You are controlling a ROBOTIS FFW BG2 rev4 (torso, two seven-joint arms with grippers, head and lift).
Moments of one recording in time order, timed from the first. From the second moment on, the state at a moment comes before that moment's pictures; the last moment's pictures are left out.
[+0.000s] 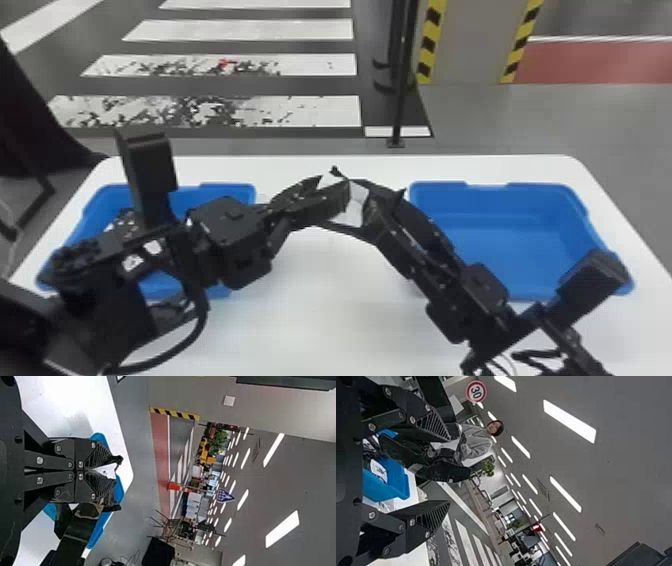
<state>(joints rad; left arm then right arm) 0.22 0.23 -0.01 -2.49 0.44 0.87 -0.47 0.43 -0.06 0.14 -2.12 -0.58 0.17 0.52</state>
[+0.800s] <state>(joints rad) 0.28 0.20 0.05 -2.47 0.49 0.80 -0.42 0.40 -0.06 0.15 -2.05 -0.67 0.09 0.57</state>
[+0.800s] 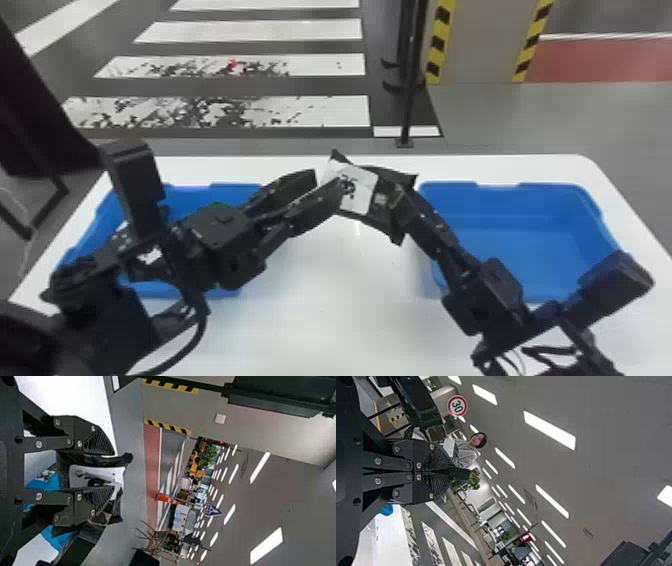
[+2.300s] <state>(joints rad) 0.47 0.18 0.31 -2.53 0.47 0.67 -0.40 0.32 -0.04 -0.27 -1.86 -0.31 0.14 0.46</state>
